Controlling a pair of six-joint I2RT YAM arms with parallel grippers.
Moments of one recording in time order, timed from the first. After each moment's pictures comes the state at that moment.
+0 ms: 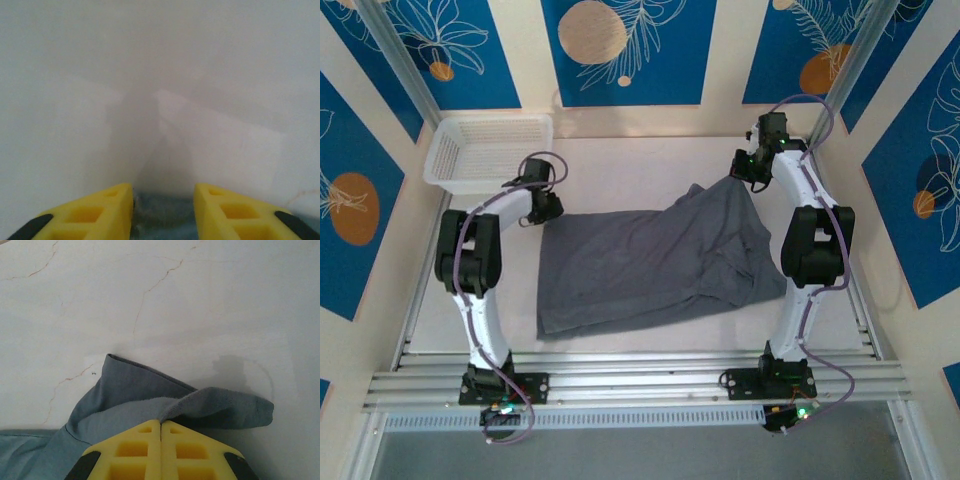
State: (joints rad) left arm -0.15 1.99 1.37 -0.46 -0.06 -0.51; right arm -0.01 2.02 1.77 -0.76 -0.21 0.24
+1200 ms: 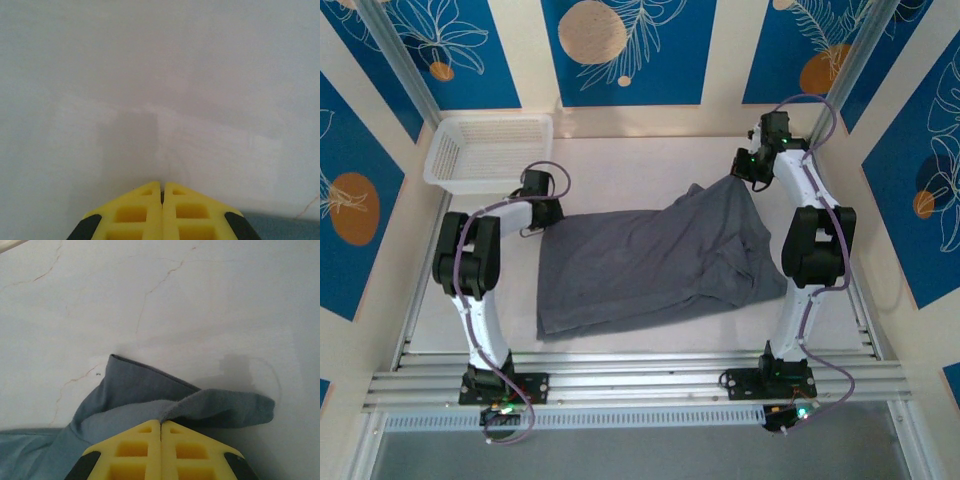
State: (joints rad) left arm -0.15 1.98 1.23 -0.24 -0.07 -0.45; right arm -0.03 2.02 1.76 -0.75 -0.23 0.27
